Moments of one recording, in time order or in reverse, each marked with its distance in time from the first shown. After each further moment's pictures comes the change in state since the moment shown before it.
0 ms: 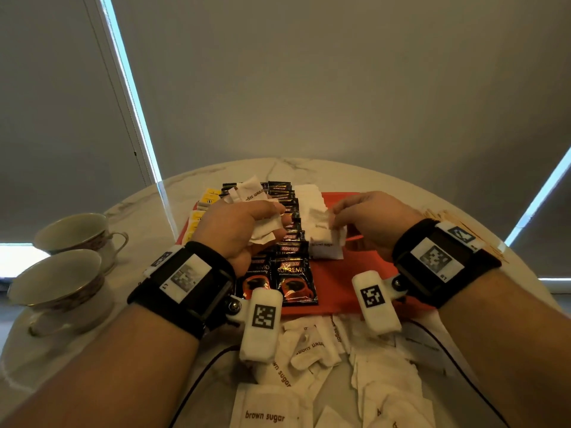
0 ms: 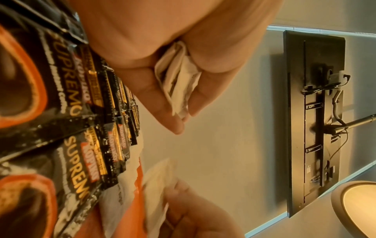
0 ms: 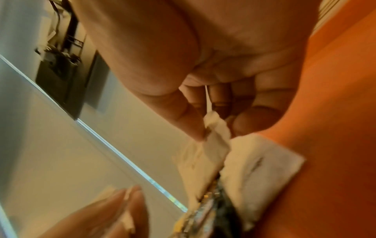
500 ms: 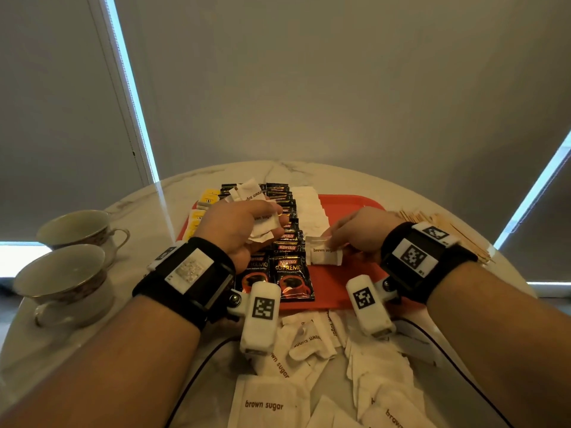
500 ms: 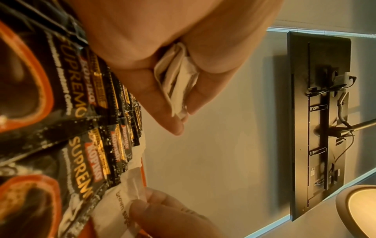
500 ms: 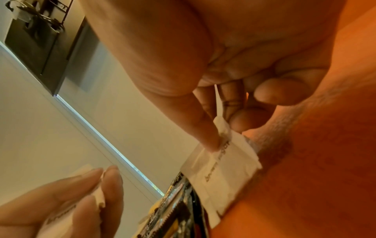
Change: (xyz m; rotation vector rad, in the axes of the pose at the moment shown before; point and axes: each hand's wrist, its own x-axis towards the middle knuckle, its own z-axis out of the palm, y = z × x) left_hand -0.001 0.001 -0.001 0.039 -0.001 -0.038; right_hand -0.005 0.002 0.002 -0.395 -0.008 0.175
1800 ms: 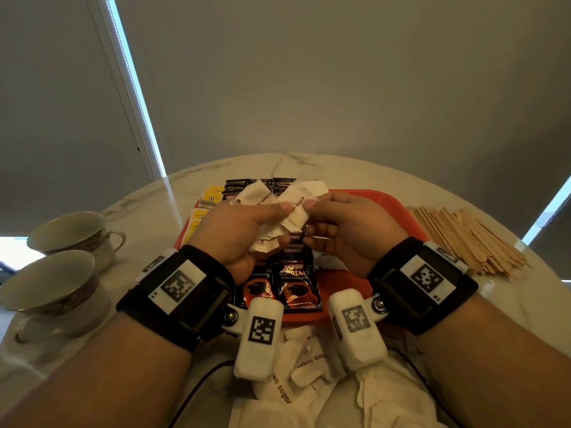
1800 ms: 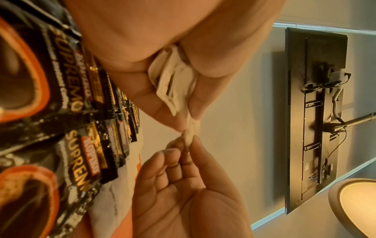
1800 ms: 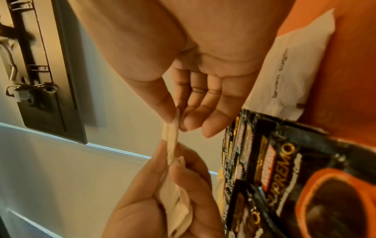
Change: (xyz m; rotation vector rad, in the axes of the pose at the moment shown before) left_hand -0.003 -0.001 0.002 -0.018 -0.053 0.004; right_hand 0.002 -0.010 0.032 0.928 -0.266 -0.287
